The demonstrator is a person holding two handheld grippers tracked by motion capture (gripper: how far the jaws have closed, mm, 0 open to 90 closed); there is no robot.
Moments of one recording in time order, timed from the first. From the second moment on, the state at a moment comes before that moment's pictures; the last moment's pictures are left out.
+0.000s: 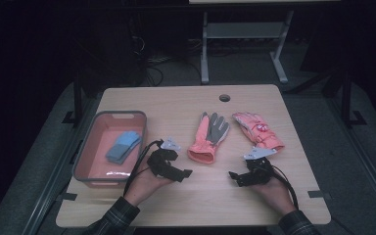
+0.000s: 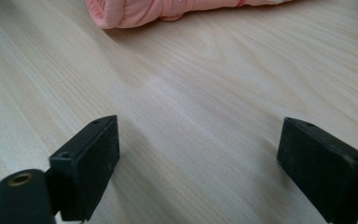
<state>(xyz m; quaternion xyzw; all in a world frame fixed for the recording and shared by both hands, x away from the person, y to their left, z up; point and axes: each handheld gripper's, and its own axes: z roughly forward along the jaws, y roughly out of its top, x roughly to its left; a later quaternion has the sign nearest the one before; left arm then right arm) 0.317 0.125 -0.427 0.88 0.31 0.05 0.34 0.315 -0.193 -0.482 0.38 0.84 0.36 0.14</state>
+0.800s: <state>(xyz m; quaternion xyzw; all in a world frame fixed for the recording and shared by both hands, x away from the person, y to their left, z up) 0.290 0.141 -0.477 0.89 0.25 0.11 0.38 0.341 -0.178 -0.433 0.34 0.85 0.40 0.08</state>
